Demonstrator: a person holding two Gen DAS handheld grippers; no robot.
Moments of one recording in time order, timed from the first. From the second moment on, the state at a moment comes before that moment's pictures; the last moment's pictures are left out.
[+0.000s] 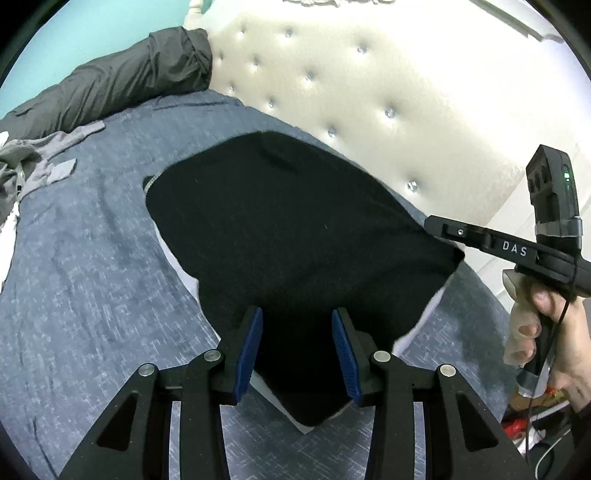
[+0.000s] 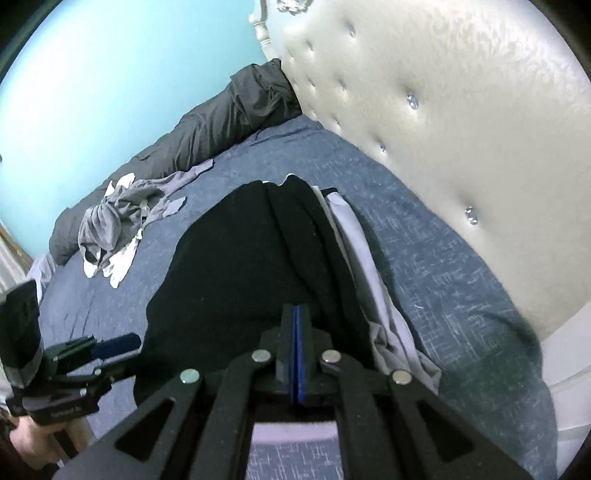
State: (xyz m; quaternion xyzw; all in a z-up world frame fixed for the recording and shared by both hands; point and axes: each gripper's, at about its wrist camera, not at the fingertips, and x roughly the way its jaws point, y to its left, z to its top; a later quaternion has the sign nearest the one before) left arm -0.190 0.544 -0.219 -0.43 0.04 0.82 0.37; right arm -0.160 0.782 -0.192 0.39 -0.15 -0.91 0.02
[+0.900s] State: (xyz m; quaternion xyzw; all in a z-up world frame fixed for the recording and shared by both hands) left arm -0.183 0.561 -0.239 -0.44 0.05 0.83 0.35; right arm -0.141 0.786 -0.247 0.41 -0.17 -0.90 -0.03
